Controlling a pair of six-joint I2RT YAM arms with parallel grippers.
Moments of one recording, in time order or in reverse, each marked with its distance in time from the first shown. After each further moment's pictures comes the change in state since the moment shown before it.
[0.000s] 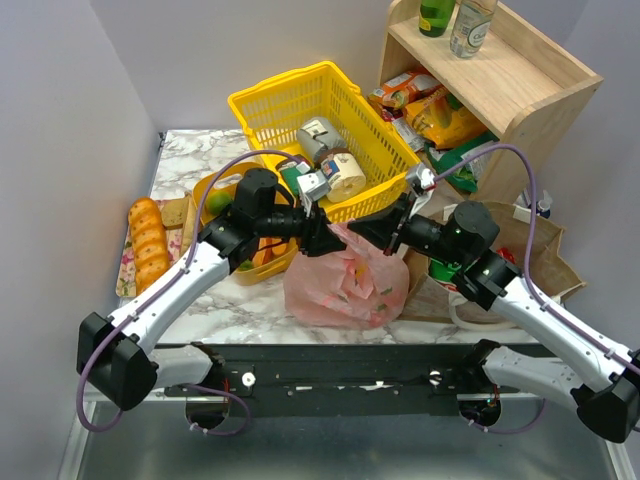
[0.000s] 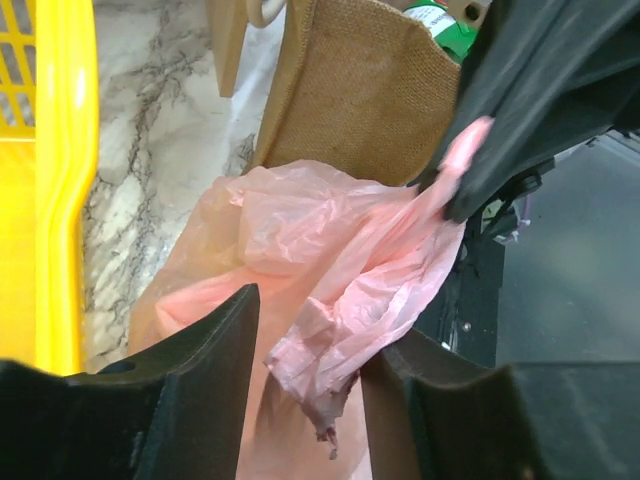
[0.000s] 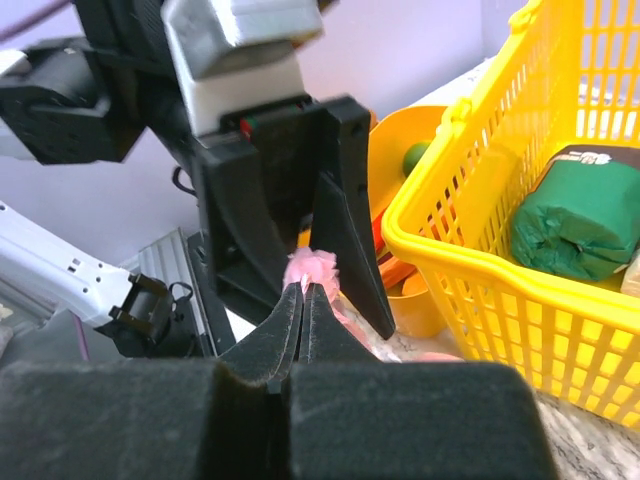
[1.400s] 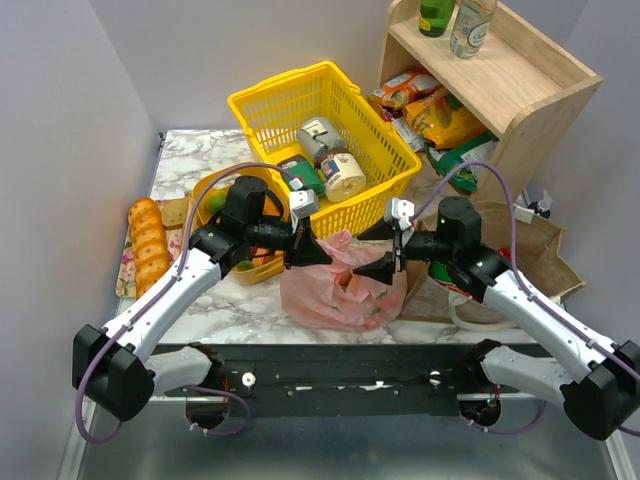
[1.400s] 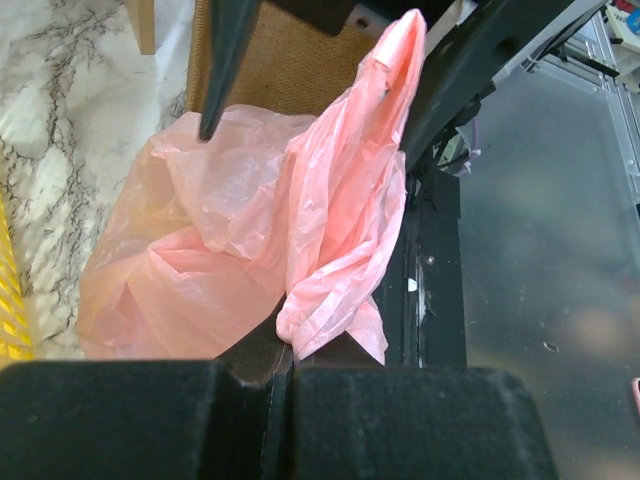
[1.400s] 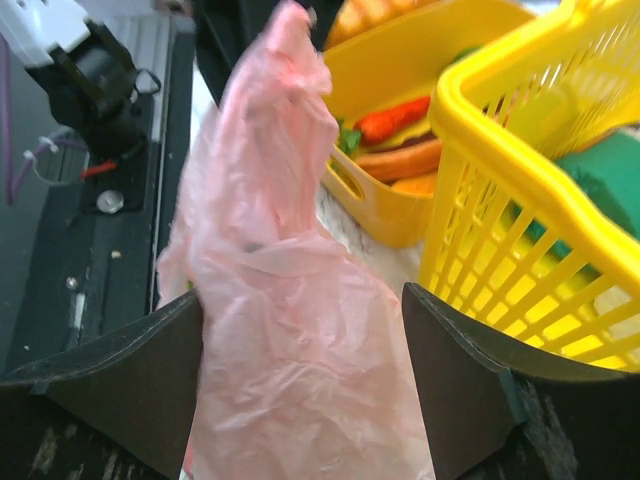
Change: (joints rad) left arm 0.066 -0.053 -0.072 -0.112 0.219 0.148; right arm -0.135 0.035 -0.071 -0.188 -0.440 -0.562
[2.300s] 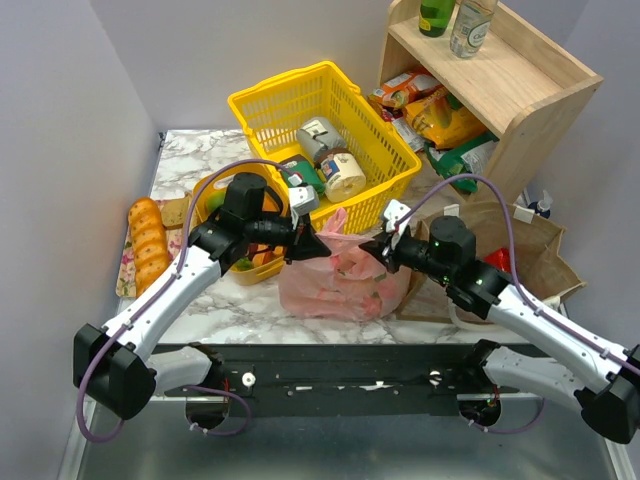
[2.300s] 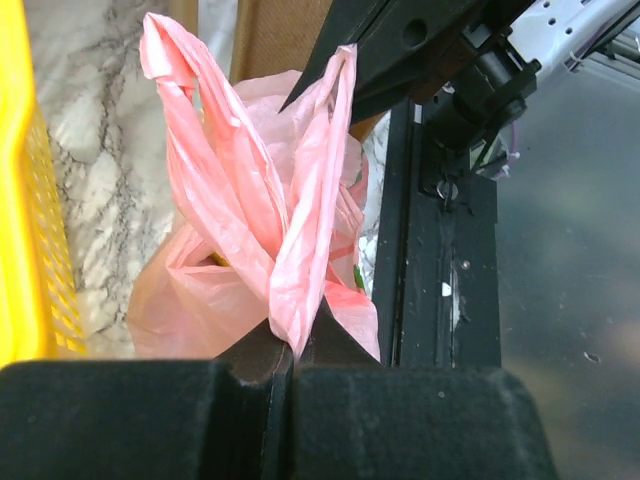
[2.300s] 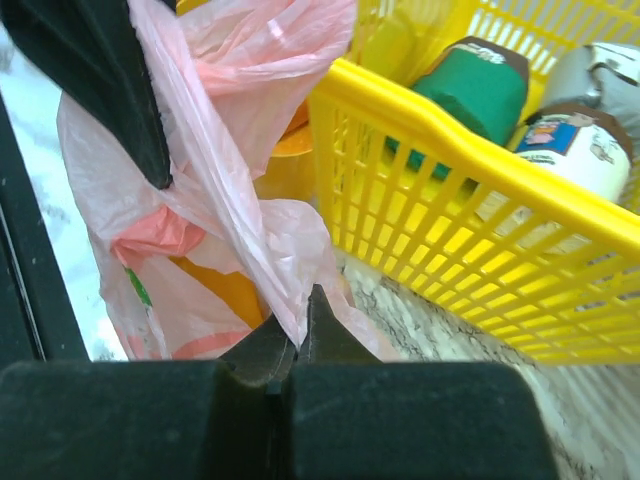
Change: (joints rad) left arm 0.018 0.010 0.023 -0.022 -0.049 0.050; right arm 0.167 -0.056 -0.039 -0.030 0.589 0.028
